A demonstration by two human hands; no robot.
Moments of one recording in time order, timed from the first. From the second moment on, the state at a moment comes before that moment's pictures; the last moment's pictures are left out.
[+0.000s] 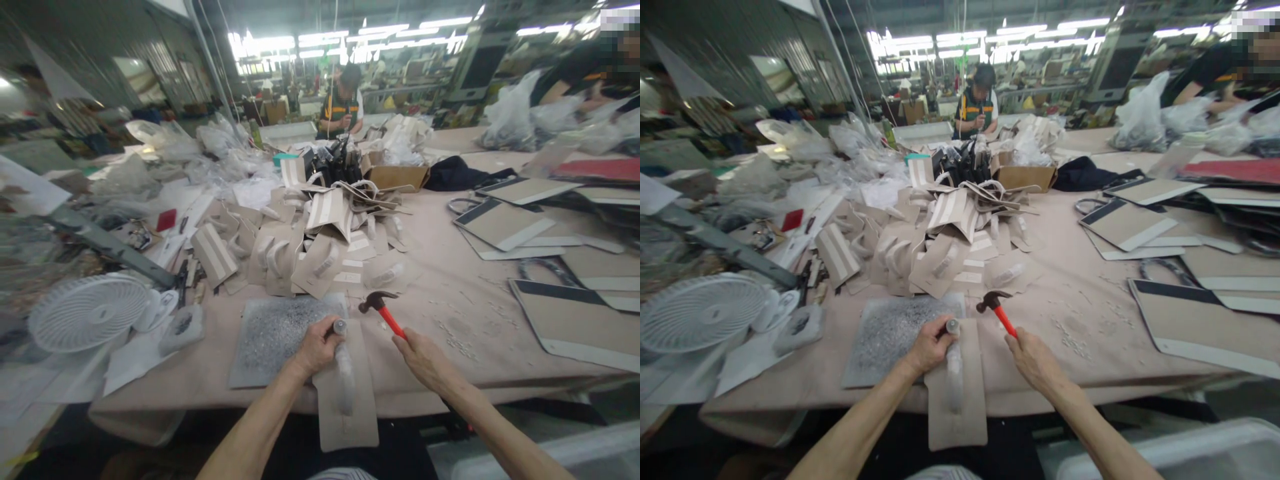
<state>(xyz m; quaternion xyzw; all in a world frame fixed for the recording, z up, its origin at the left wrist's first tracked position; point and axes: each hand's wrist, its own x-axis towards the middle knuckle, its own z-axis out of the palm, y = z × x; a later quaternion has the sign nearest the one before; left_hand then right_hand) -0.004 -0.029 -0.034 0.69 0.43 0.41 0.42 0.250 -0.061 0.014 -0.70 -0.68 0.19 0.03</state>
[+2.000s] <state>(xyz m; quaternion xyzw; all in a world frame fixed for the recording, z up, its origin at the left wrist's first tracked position) -0.005 -0.022 -0.041 0.69 0.45 0.41 0.40 0.221 -0.075 0.039 -0.68 -0.42 0.53 0.27</state>
